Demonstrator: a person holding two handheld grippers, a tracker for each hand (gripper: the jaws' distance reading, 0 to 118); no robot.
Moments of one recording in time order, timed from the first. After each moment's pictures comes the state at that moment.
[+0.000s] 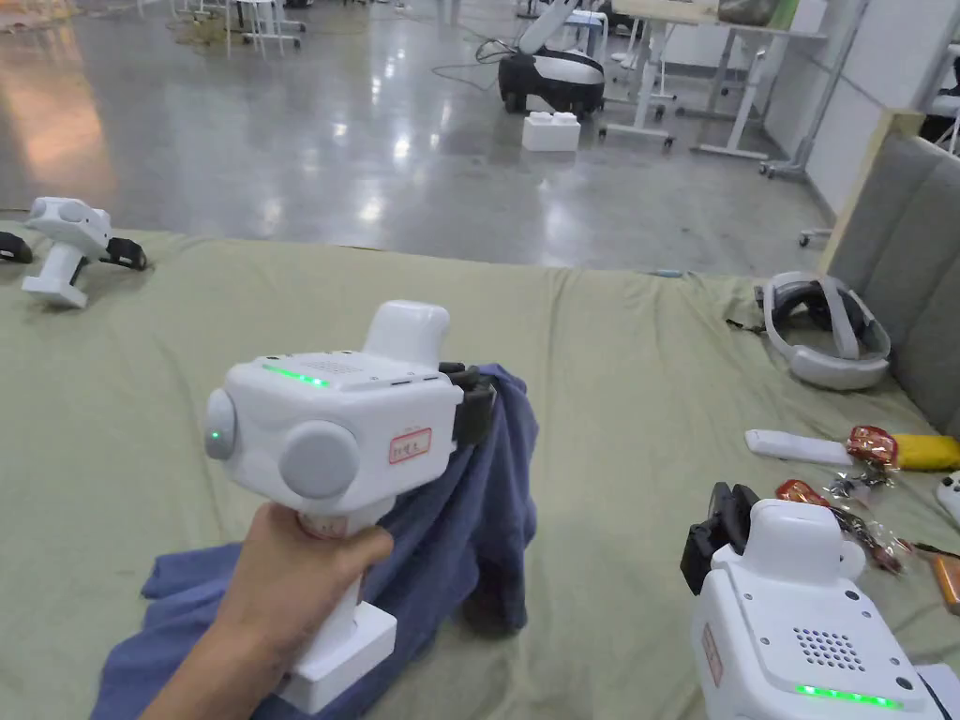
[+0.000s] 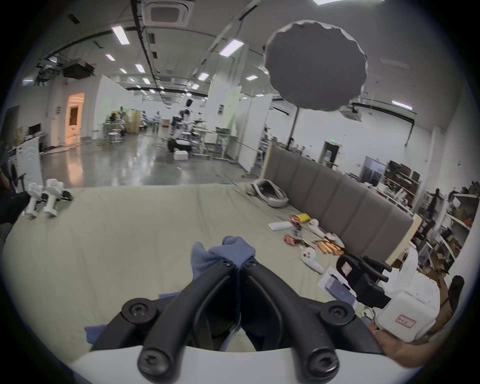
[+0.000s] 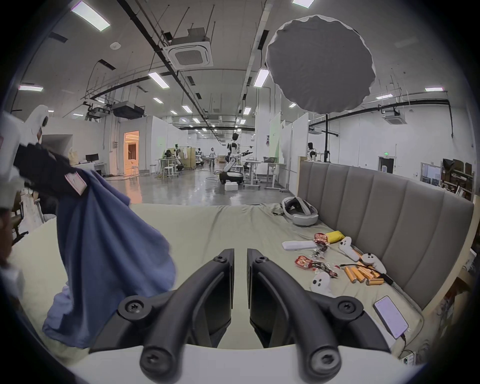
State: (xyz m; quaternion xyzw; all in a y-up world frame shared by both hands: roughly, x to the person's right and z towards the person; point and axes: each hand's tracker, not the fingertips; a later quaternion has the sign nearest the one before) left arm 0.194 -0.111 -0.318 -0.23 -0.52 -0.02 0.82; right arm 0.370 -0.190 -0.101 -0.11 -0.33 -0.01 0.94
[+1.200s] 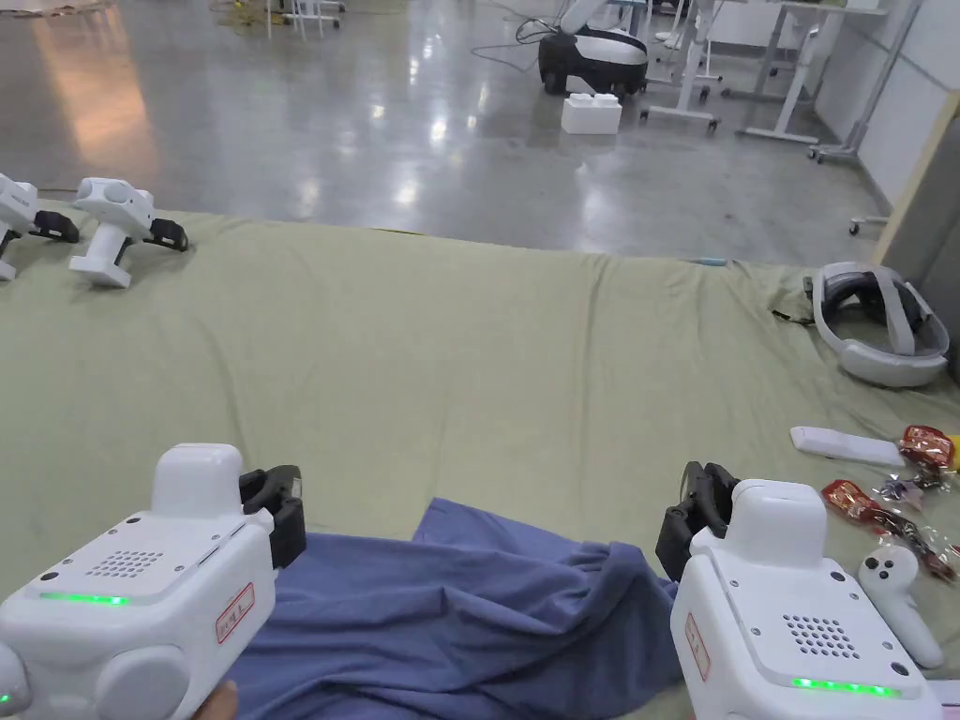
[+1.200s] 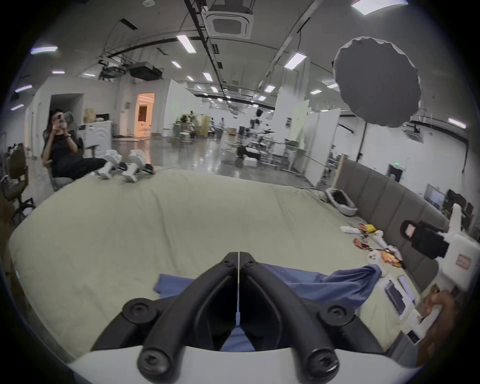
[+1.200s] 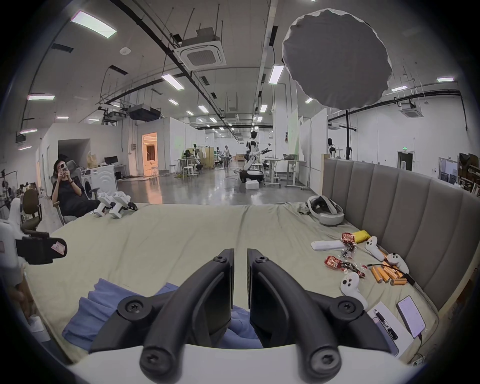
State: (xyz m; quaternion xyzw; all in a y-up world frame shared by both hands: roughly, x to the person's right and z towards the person) left arm 0.043 -0.189 -0.315 -0.21 -0.29 0.01 0.93; right arm 0.338 -0.180 -0.134 -0.10 -0.27 -0.03 0.96
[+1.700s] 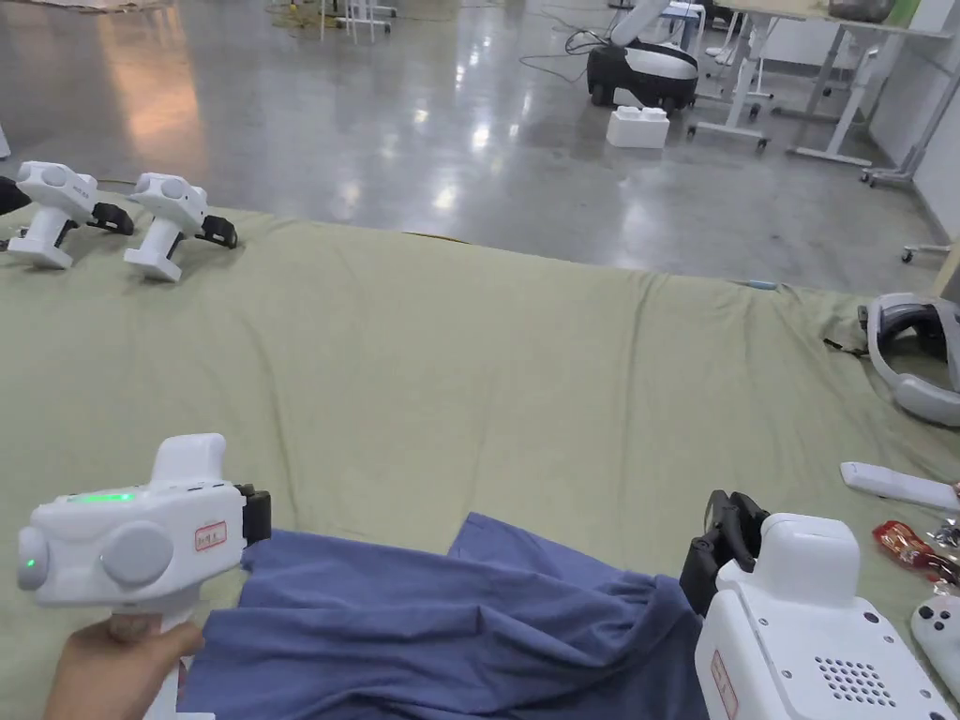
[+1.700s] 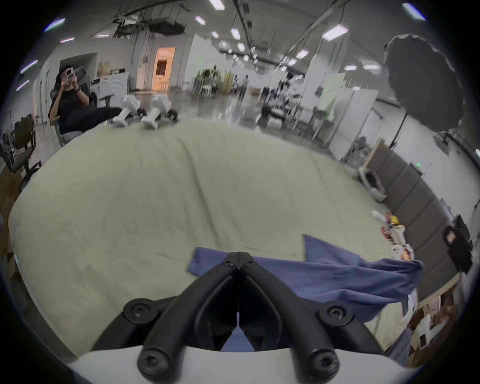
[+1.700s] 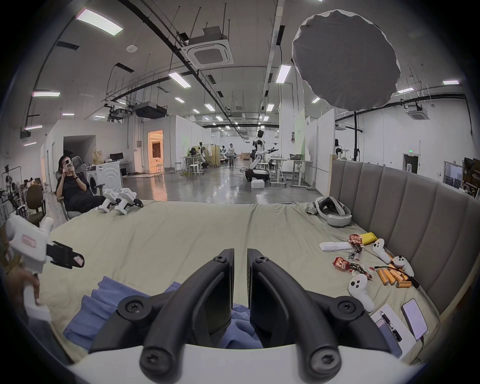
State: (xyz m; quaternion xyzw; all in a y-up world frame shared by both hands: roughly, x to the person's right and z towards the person) left arm 0.015 -0.226 -0.428 -0.39 -0.24 0.01 0.89; right arm 0.331 -0.182 -0.149 -0.11 -0.25 -0.02 0.96
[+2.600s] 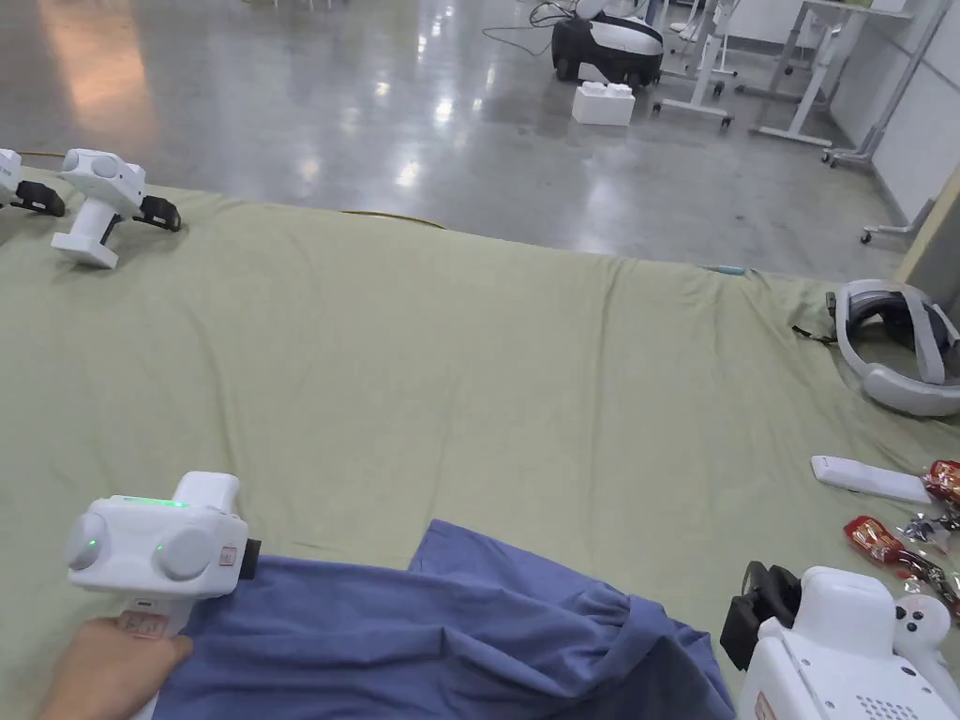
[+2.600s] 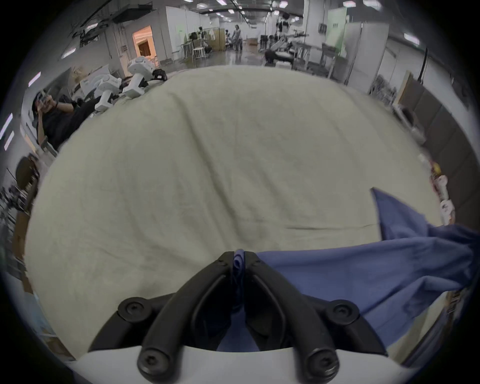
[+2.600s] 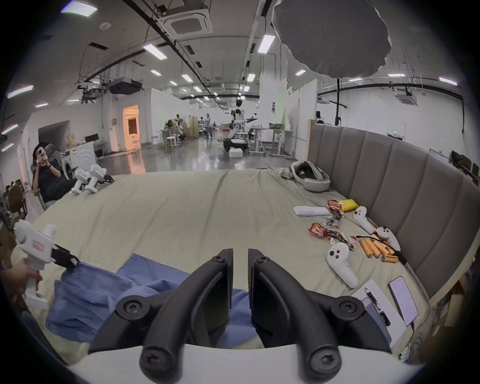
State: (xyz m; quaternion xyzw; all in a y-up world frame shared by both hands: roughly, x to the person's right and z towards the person) left arm 0.067 -0.309 -0.484 -0.47 -0.23 -0.10 0.85; right arm 0.393 -0.220 -0.147 -0.22 -0.32 -0.05 0.92
